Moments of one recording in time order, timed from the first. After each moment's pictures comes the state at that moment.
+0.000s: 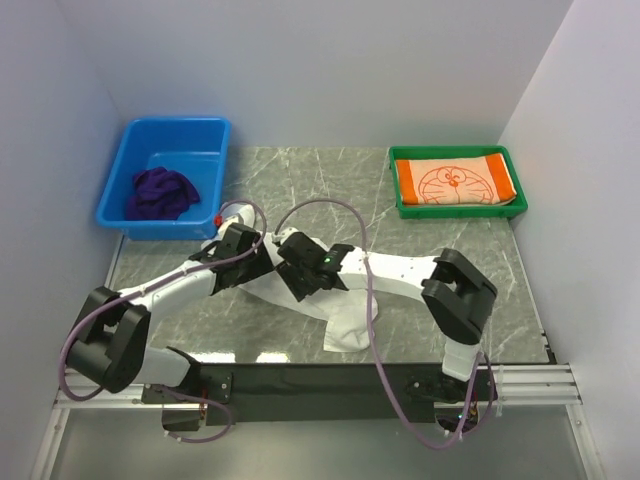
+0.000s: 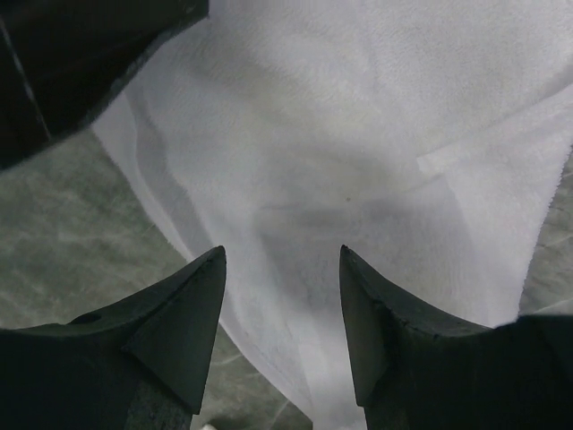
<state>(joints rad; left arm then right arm) -0.48 1.35 0.68 -0.22 -0.18 -0.81 1.01 1.80 1.23 -0.43 0.17 0.26</state>
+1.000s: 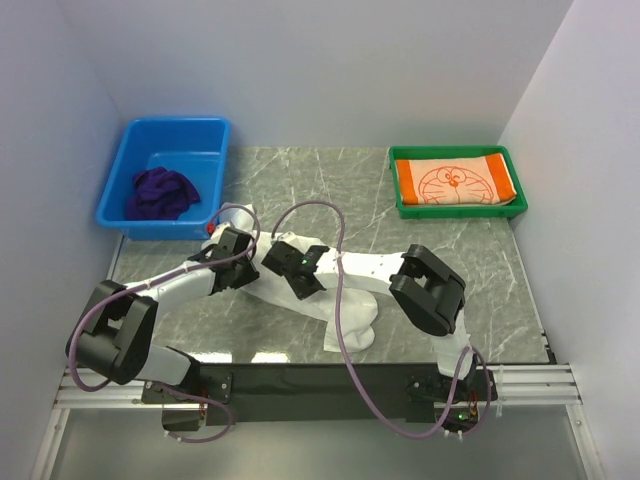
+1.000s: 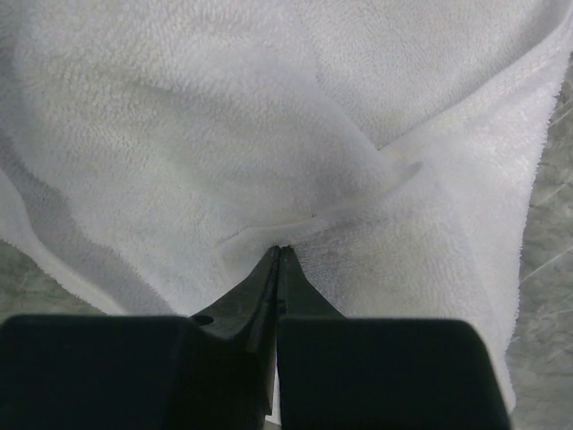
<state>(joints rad) -0.43 1.40 0.64 -0.21 -0.19 -0.84 1.05 1.99 1.39 -0.61 0.38 0.42</state>
